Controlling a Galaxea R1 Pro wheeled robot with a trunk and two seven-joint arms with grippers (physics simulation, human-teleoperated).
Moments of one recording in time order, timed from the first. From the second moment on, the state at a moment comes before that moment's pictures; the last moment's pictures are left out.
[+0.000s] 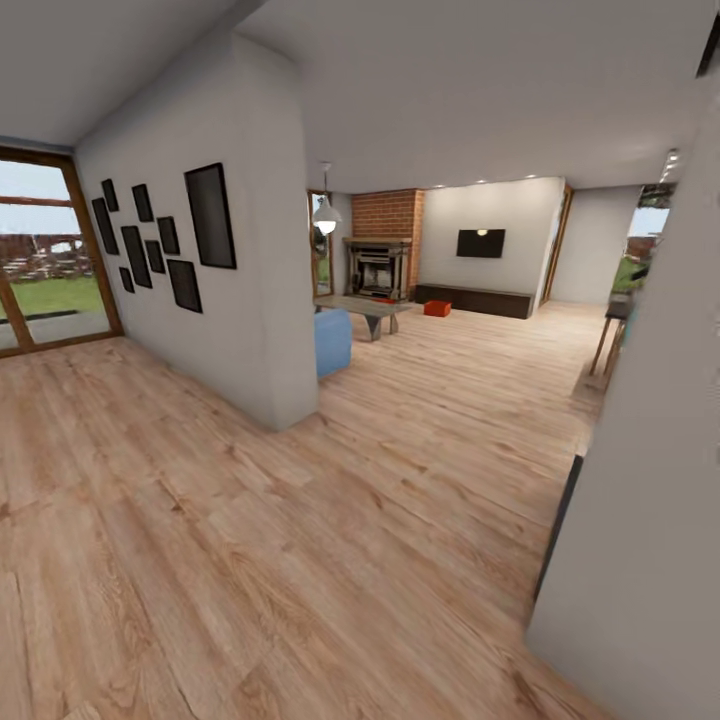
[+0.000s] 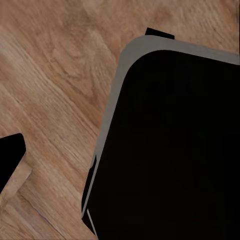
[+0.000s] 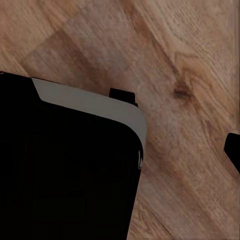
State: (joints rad) left arm 0.00 0.02 0.03 -0.07 0.24 -0.02 0.10; right arm -0.10 -0.02 0.23 0.02 -0.02 -0.18 0.00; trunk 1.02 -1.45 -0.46
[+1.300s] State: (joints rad) left arm 0.00 0.03 0.03 -0.06 0.27 -0.03 0.10; right arm -0.10 -0.03 0.23 0.02 -0.02 -0.18 0.00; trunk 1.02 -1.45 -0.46
